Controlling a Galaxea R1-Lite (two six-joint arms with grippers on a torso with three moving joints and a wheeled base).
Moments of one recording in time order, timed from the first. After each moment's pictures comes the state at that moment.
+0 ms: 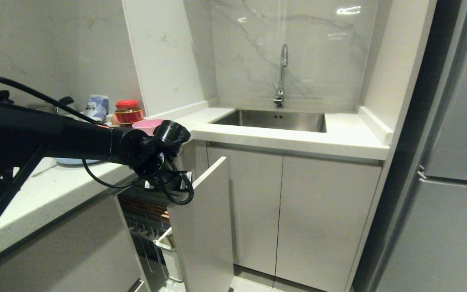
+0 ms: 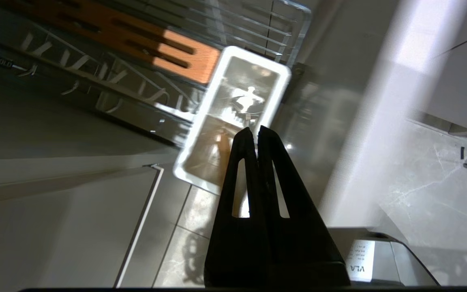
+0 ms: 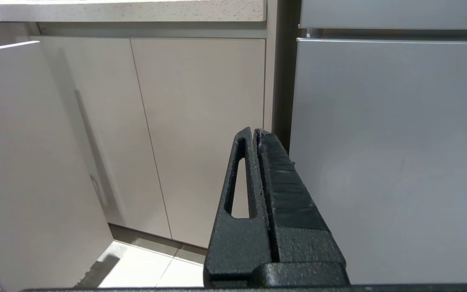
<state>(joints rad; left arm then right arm) -0.35 2.07 -1.49 0.41 0.30 -0.24 0.00 0.00 0.00 -0.08 0.00 0.02</state>
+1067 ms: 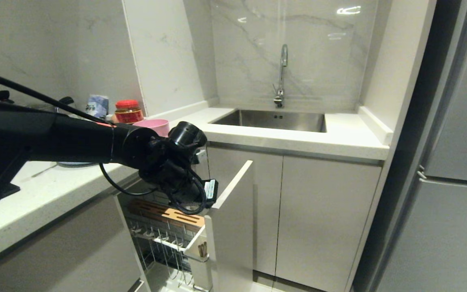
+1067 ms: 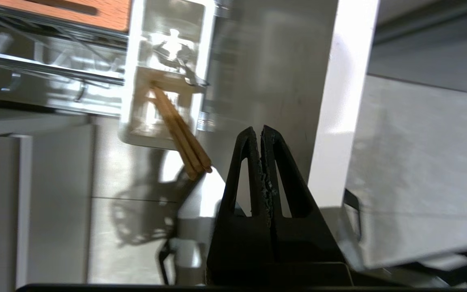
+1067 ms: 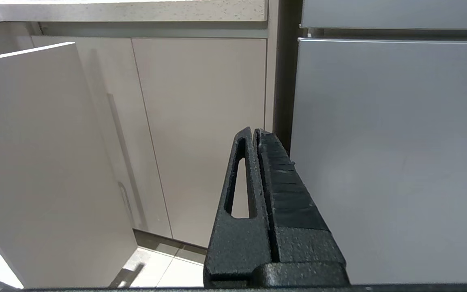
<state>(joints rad) -0.47 2.00 -1.46 0.51 -0.08 -0.34 0.00 0.00 0.00 -0.08 0.00 0.02</state>
